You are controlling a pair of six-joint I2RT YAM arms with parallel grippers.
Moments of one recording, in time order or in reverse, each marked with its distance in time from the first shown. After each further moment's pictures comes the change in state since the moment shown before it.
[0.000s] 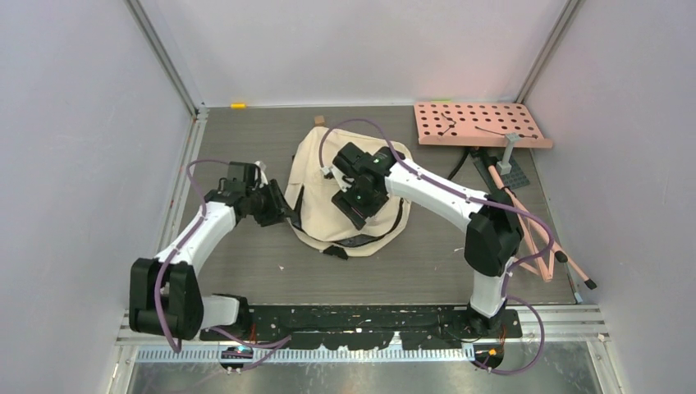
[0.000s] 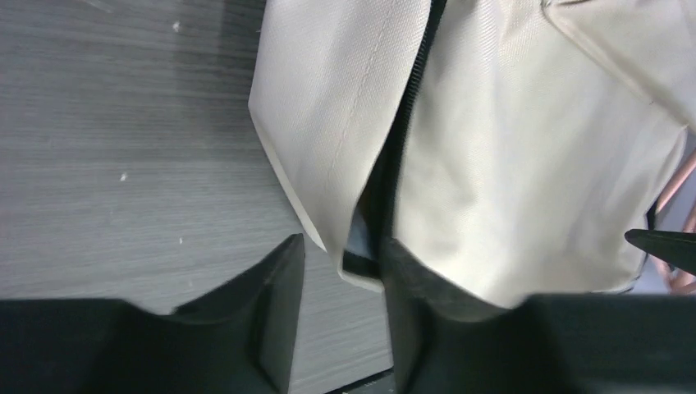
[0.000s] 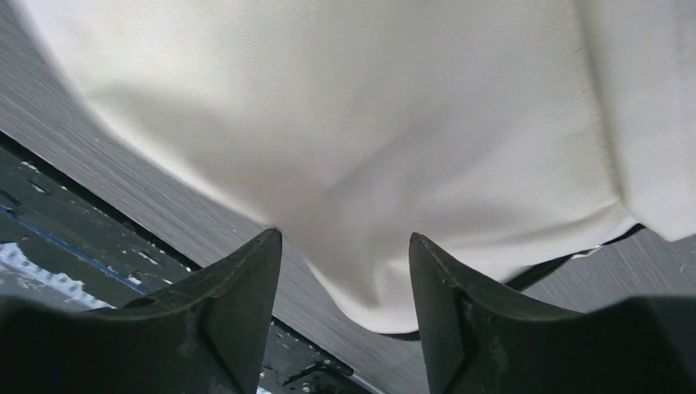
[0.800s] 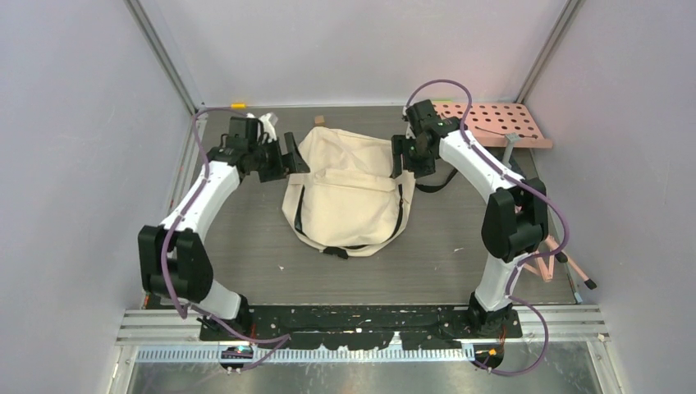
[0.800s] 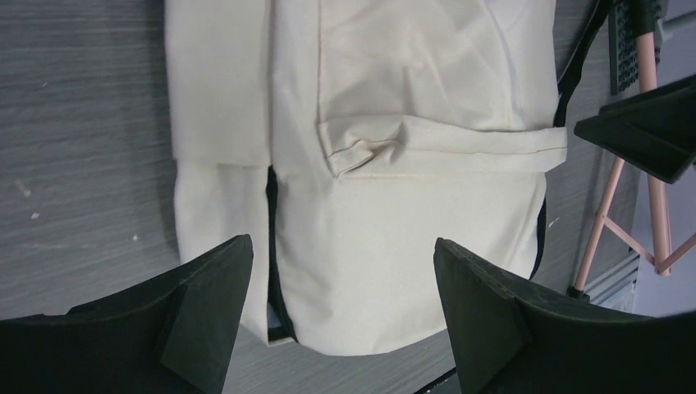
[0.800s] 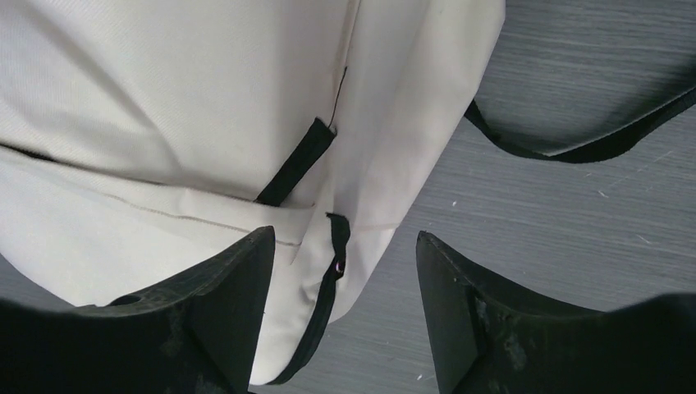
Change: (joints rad) left arm -0.012 0.148 0.393 -0.066 0.055 0.162; right arm -0.463 -0.033 -0.022 0.179 -0.019 0.304
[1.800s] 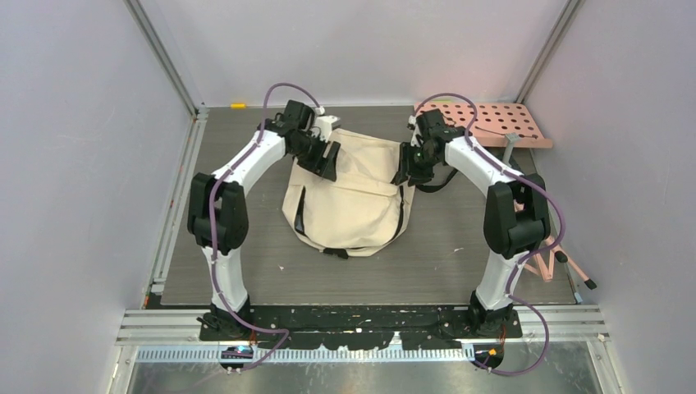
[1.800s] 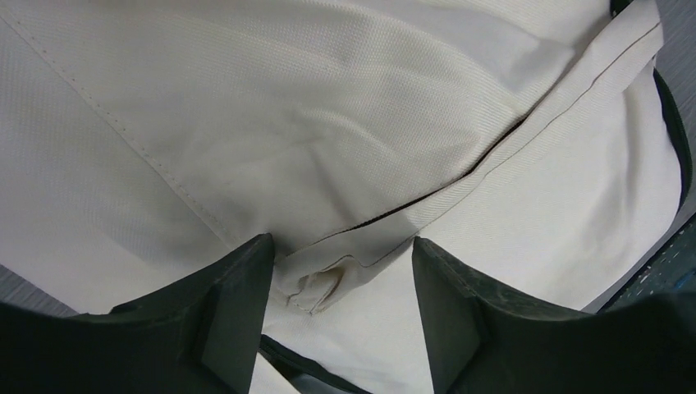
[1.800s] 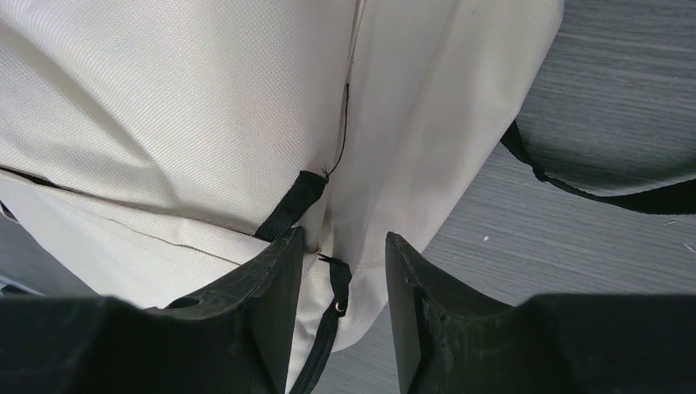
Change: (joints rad) left arm -0.201 0.484 0.459 -0.211 0.075 0.530; right arm -0.092 0.030 -0.129 0.145 -0.190 0.000
